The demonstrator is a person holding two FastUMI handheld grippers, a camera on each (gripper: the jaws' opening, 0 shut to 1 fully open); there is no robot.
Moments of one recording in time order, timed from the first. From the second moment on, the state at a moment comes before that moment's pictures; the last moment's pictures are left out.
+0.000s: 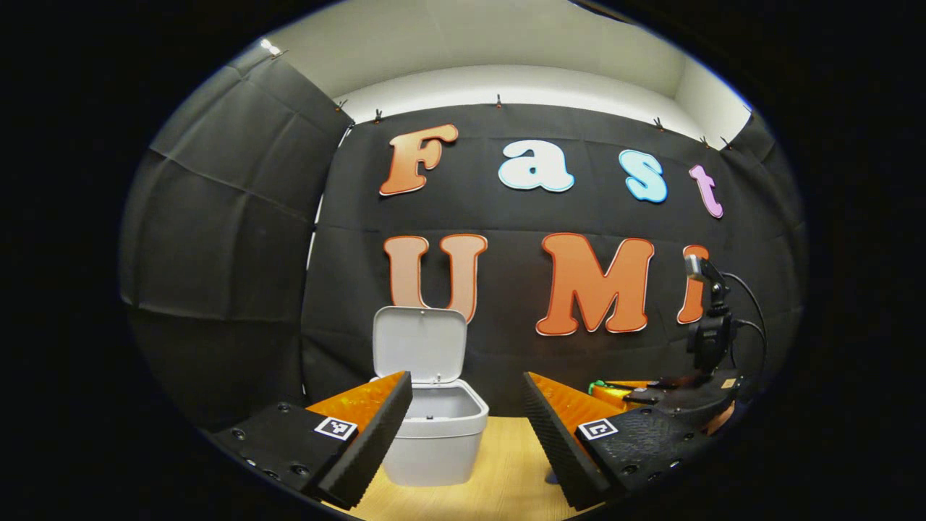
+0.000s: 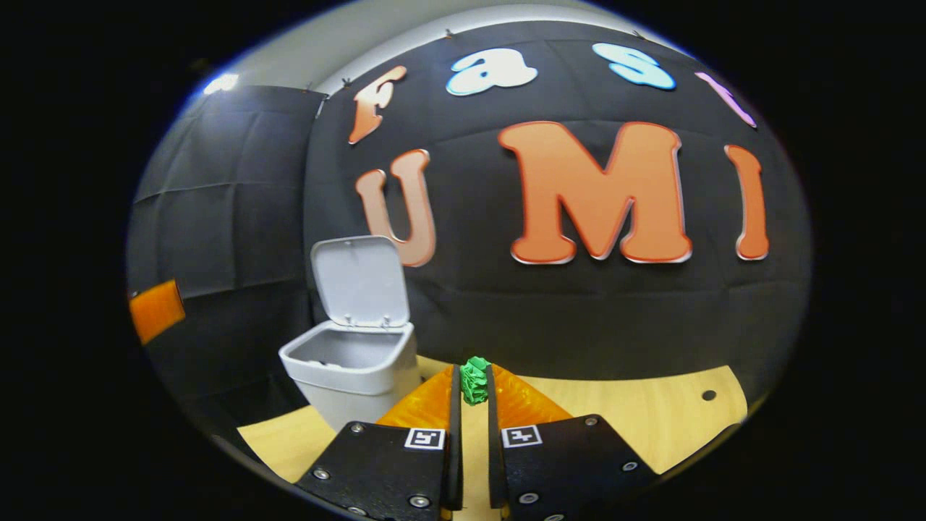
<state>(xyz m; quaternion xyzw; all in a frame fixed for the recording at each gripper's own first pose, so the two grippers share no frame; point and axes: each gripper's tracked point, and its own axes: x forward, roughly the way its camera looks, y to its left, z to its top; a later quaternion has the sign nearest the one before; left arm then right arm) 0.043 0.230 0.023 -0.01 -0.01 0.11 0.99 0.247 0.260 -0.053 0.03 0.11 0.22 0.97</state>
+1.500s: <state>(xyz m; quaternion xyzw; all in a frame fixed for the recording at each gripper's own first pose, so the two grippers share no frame) 0.022 0.337 -0.012 -0.01 0.03 0.20 0.98 0.333 0.434 -0.073 -0.01 0.12 0.27 0.95</state>
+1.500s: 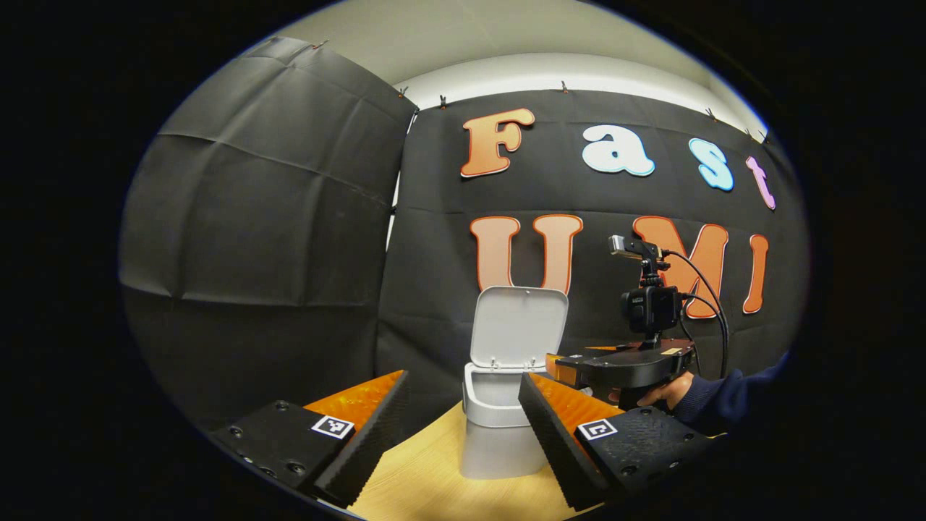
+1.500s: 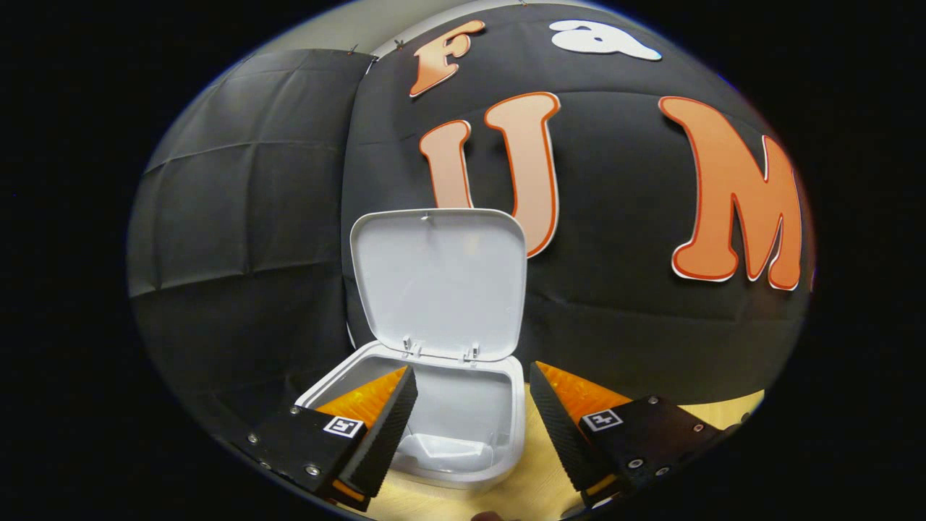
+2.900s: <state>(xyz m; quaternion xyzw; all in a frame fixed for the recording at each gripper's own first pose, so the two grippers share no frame) 0.099 0.076 -0.049 0.00 0.05 -0.06 1.00 0.151 0.008 -0.029 -0.04 0.06 -0.06 1.00</state>
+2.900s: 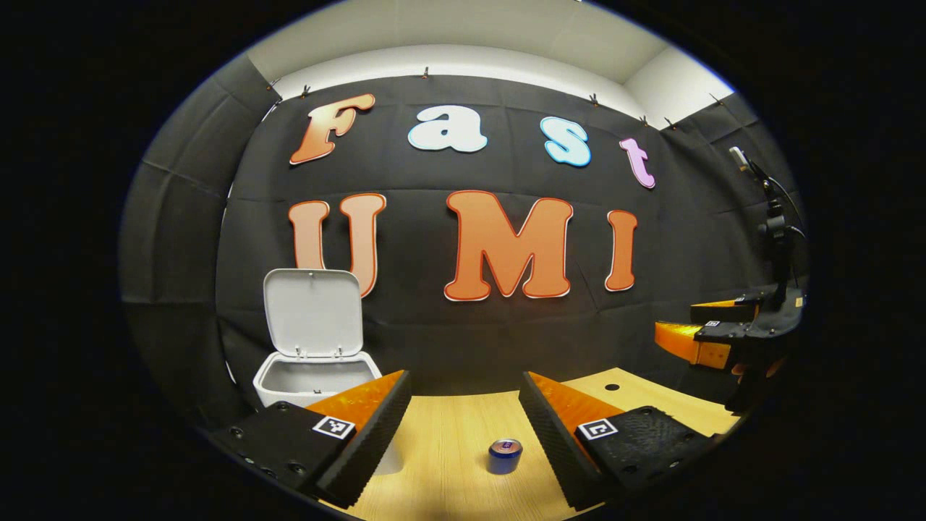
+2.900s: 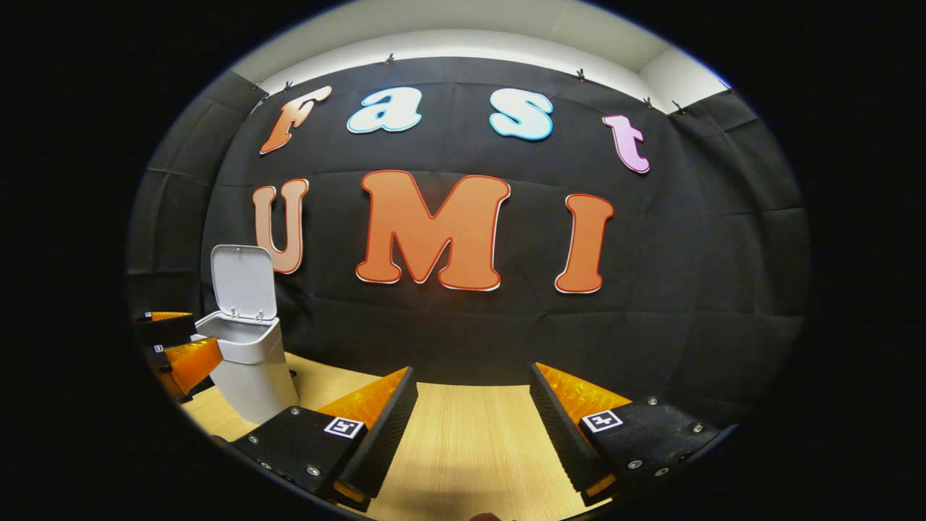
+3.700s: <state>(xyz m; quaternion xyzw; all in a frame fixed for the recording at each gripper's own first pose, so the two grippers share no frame) 0.153 0.023 -0.285 0.02 0.20 -0.12 0.97 0.133 -0.028 -0.021 -0.06 0.07 -0.11 0.99</state>
